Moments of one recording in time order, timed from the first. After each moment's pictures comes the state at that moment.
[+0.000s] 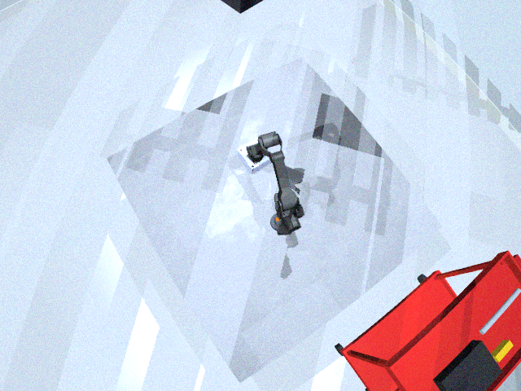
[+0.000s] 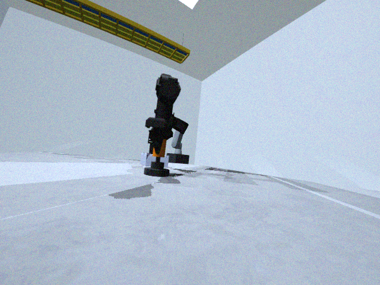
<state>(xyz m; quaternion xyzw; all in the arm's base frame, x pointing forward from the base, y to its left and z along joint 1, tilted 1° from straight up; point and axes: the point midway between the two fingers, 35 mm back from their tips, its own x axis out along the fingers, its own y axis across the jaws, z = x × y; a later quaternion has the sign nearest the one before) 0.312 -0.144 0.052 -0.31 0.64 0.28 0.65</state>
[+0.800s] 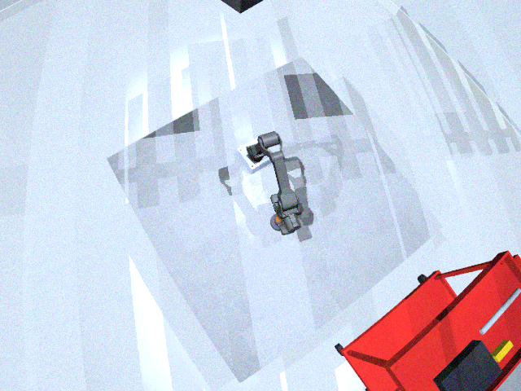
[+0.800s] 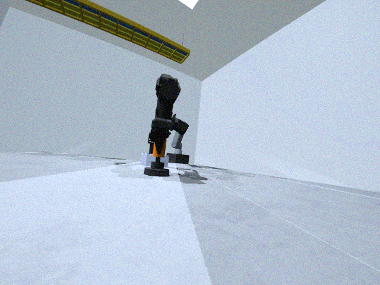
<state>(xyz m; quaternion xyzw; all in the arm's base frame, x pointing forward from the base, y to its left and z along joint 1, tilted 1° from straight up) 0.312 -0.144 0.052 -0.37 0.60 0.35 0.62</state>
